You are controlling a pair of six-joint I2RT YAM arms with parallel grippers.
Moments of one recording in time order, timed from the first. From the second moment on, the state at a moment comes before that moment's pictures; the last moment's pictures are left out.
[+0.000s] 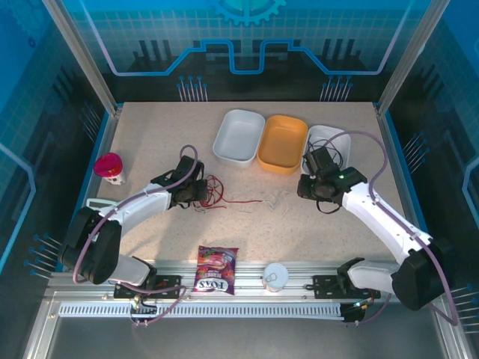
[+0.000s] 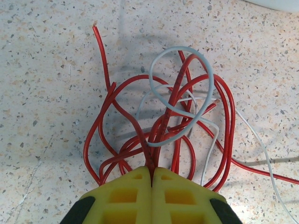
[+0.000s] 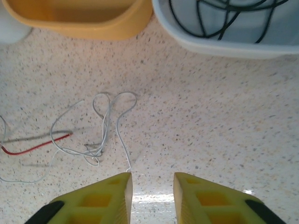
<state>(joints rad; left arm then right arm) -0.41 1.42 0.80 -0.40 -0.08 -0.45 0.44 1.23 0.97 -0.85 0.09 0.63</state>
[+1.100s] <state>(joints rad) -0.41 1.27 0.84 -0.35 0.09 -0.54 0.54 1.28 1.14 -0.80 0.18 0.52</state>
